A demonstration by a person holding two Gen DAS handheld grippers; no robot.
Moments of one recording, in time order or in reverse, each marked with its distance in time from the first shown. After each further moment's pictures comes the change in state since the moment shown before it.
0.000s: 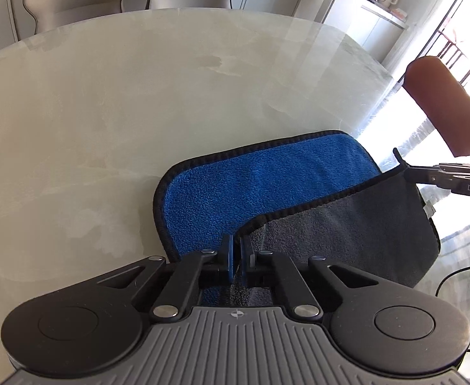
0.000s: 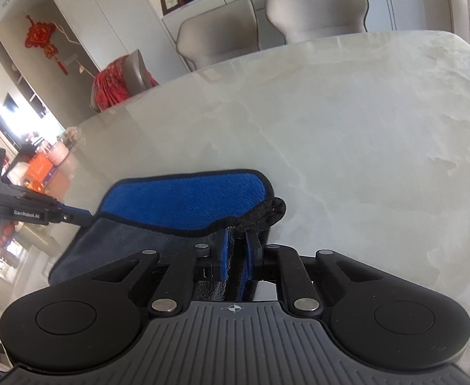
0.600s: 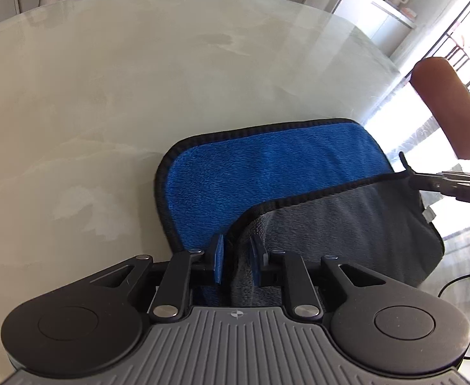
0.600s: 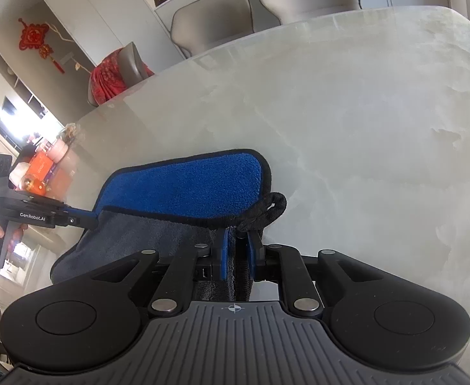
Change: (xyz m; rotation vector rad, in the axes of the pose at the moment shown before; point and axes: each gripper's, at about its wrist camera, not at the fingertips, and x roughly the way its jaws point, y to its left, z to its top) left arm 0.027 0.014 0.001 -0.056 0.054 -0.001; right arm 0.010 -0.012 -0.007 0.050 0.058 0.005
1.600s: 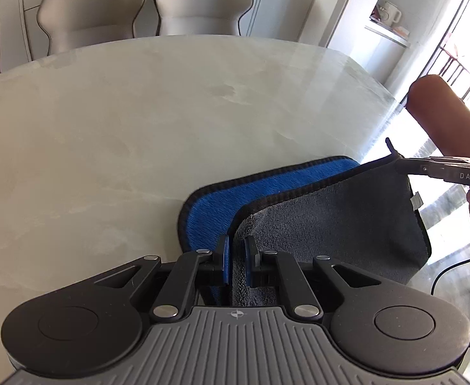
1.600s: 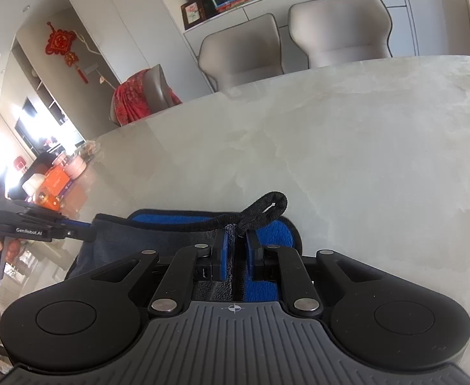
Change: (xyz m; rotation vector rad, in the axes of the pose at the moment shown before) left arm -0.045 -0.002 0.009 0.049 -0.150 0.058; right arm 0.008 0.018 0.045 -0.088 -0.116 0.047
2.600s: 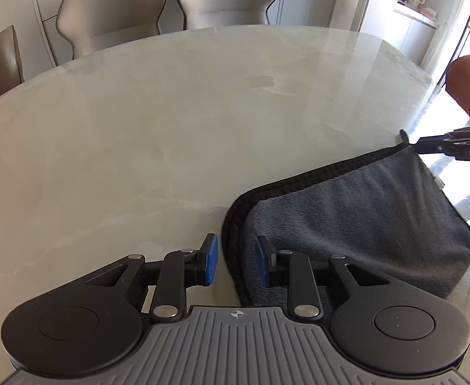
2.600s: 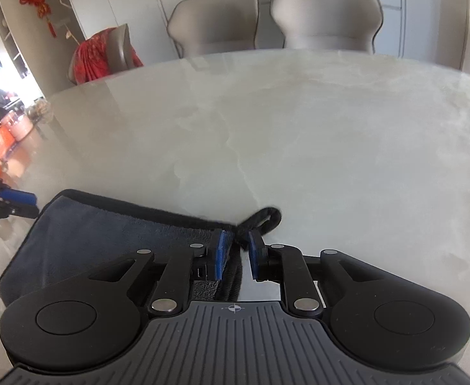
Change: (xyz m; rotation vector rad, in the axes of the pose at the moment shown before) left arm 0.017 -0.007 -0.001 0.062 0.006 0.124; right arm 0.035 0.009 0.007 -0.151 0.032 -0.200
